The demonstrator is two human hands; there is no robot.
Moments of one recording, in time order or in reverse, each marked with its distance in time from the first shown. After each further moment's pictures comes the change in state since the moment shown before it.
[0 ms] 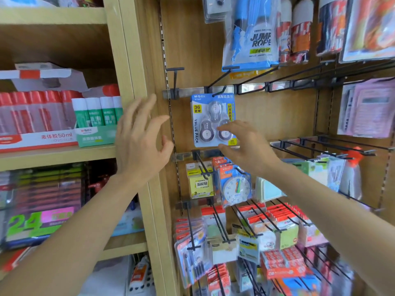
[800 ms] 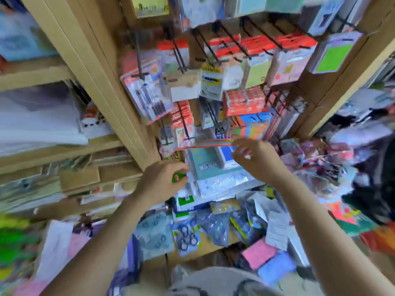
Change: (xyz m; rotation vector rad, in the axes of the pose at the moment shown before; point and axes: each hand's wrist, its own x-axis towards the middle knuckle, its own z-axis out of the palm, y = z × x) left_hand -0.388 0.176 -0.039 -0.688 -1.264 -0.296; right_hand -0.395 0.035 0.047 0.115 -0.567 0.659
